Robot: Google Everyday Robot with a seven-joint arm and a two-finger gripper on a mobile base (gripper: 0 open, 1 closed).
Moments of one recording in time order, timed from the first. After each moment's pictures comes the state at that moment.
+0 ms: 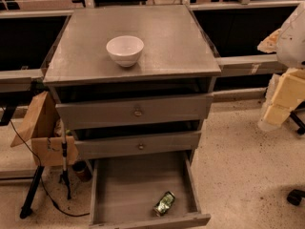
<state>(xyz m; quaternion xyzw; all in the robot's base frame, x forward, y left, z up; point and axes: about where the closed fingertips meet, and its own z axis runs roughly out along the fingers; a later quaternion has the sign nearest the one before) 0.438 -0.217 0.976 -0.60 0.78 -0.03 0.16</state>
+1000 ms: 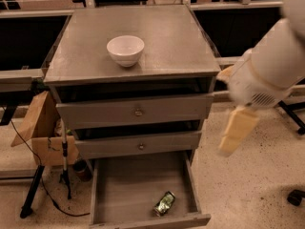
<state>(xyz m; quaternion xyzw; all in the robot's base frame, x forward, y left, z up) 0.439 -0.157 0.908 -0.64 0.75 -0.01 0.17</state>
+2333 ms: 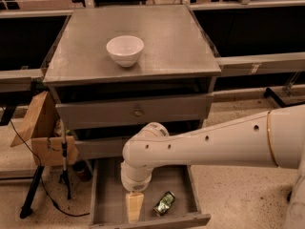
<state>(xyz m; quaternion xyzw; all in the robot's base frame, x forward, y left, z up) 0.421 0.078 0.550 -0.78 0.61 0.10 0.10</state>
